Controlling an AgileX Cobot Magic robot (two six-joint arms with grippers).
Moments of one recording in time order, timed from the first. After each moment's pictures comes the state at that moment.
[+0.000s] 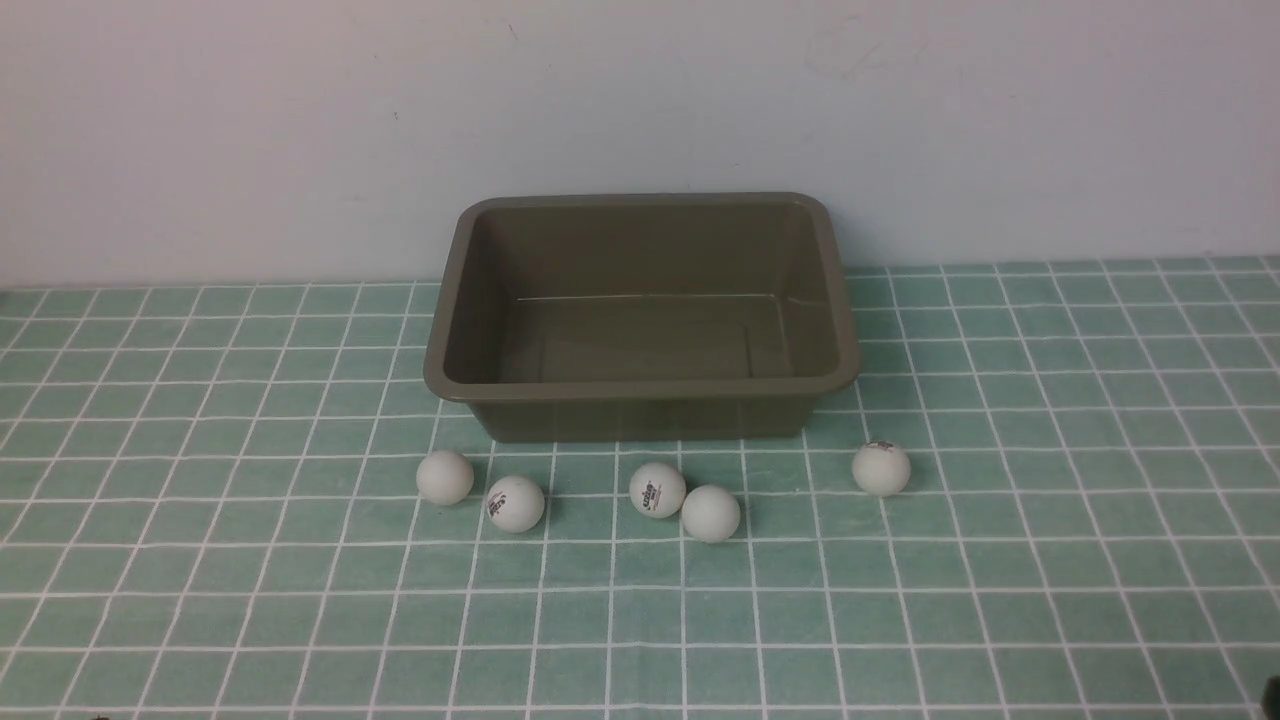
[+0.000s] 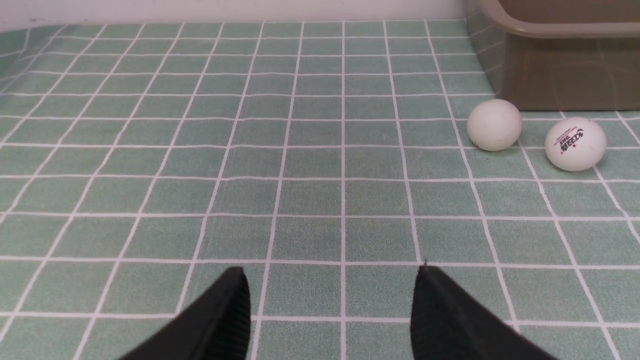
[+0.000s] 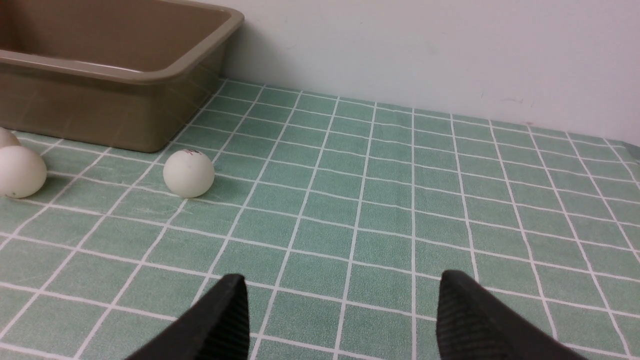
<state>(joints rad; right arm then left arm) 0.02 -0.01 0.02 0.22 0.39 -0.35 0.04 -0.01 0.02 -0.08 0.41 0.02</state>
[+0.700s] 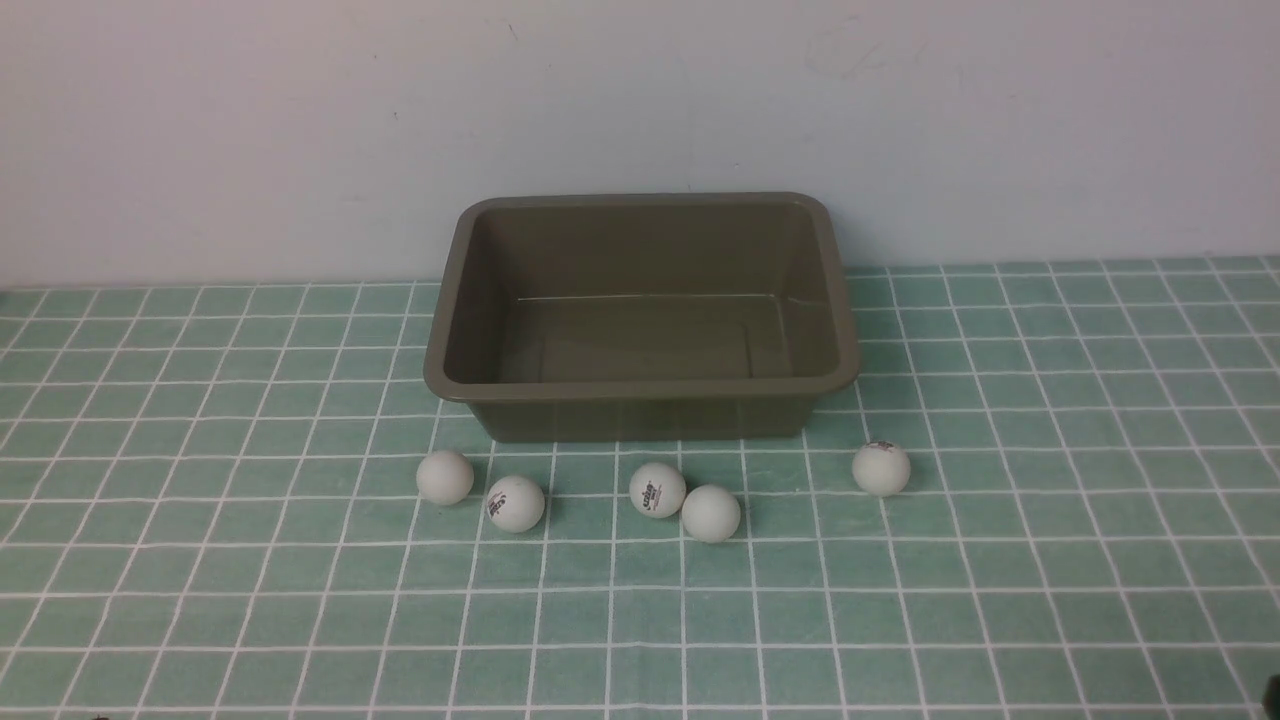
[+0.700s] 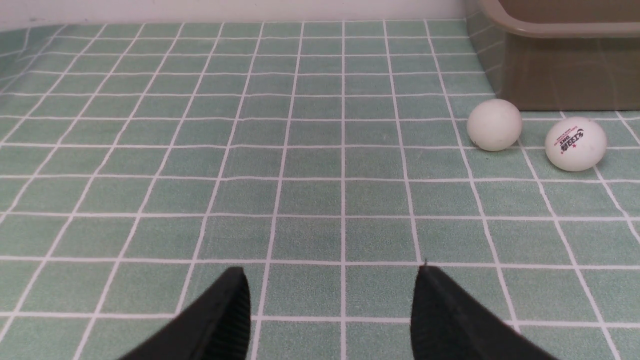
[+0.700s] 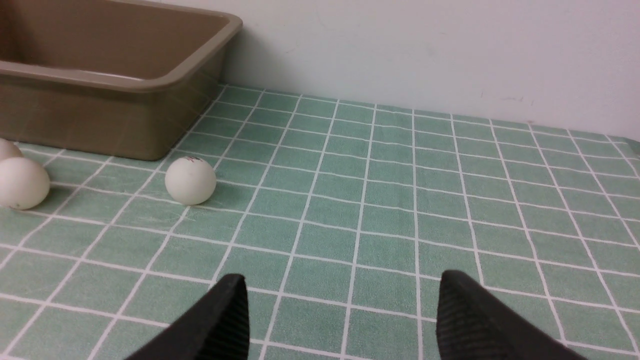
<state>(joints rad) 0.02 -0.01 0.02 0.25 0.38 -0.34 0.04 -0.01 0.02 -0.08 0.41 0.02</state>
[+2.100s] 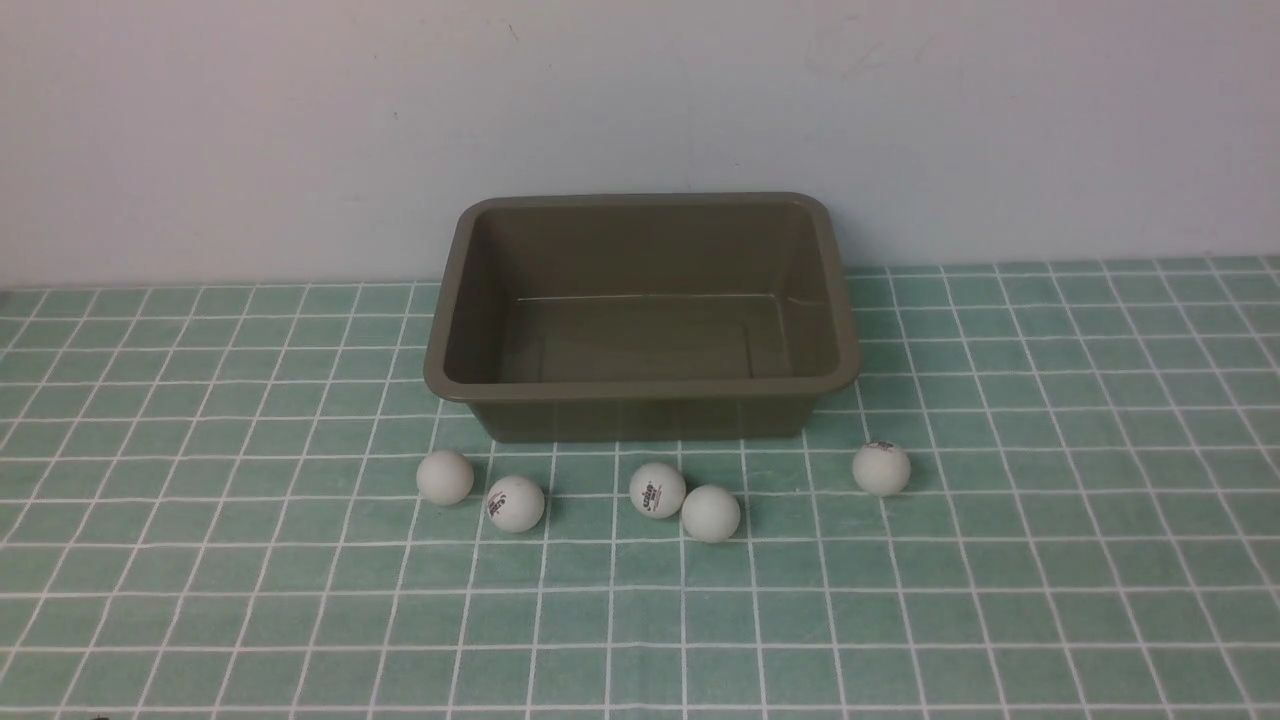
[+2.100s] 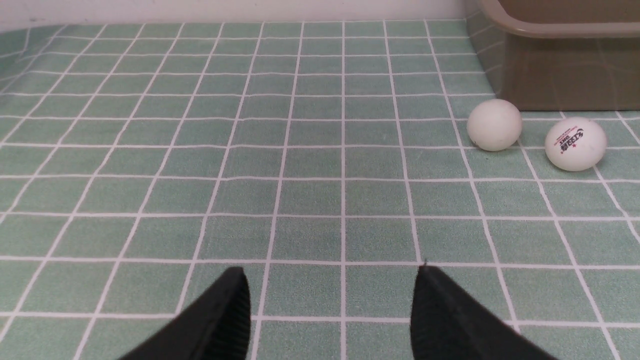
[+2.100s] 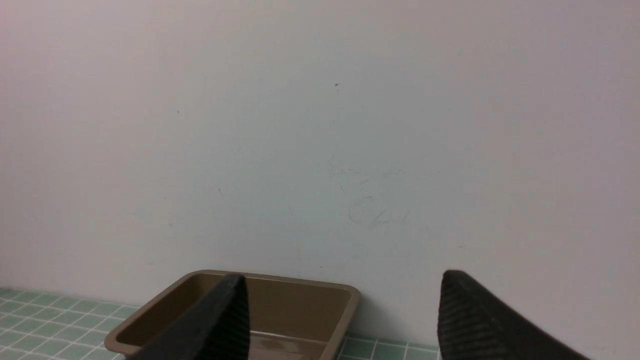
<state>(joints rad) 0.02 -0.01 -0.58 0.46 0.68 -0.33 0.04 -0.01 0.02 -0.08 0.41 0.02</state>
